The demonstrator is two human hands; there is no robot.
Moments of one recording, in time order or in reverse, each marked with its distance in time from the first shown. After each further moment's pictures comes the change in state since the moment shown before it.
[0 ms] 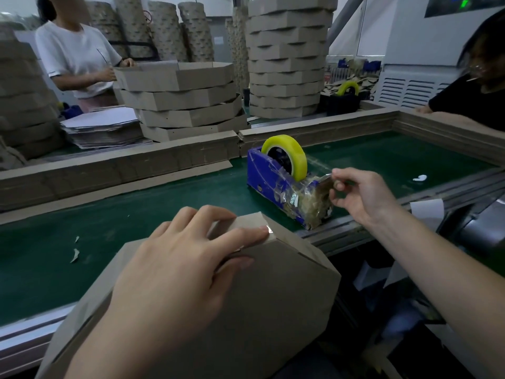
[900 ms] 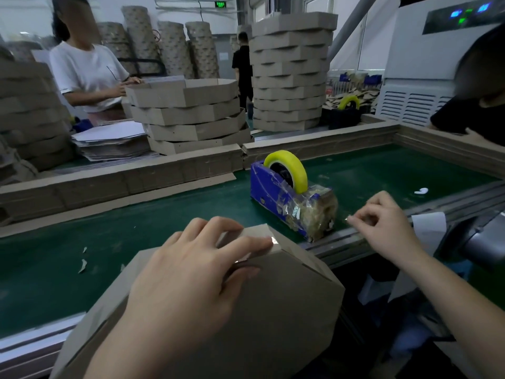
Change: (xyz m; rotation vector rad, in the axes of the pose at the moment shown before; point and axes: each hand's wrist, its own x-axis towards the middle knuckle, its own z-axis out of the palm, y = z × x) left_hand 0.005 0.005 -0.001 -0.050 -0.003 0.013; right_hand -0.027 0.015 -0.052 -1.188 0.120 -0.462
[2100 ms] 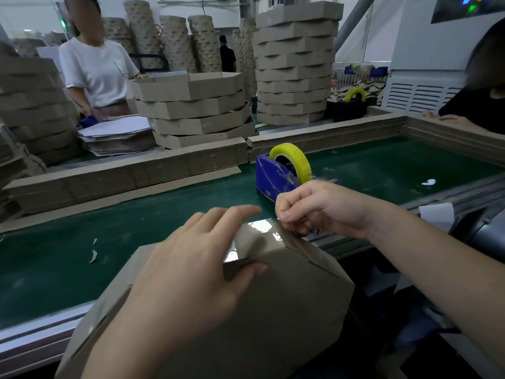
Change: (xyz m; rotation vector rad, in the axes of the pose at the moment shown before) left_hand -0.010 0.004 -0.013 -0.085 0.025 -0.103; right_hand -0.003 -0.152 -0.008 0.630 -1.022 -0.003
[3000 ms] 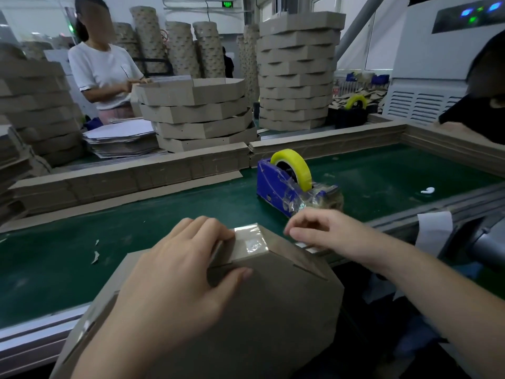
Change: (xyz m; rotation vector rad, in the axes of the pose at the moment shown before) left_hand -0.008 -0.014 0.002 -0.021 -0.004 -0.061; right_hand -0.018 0.044 -0.001 -0.231 0.218 0.050
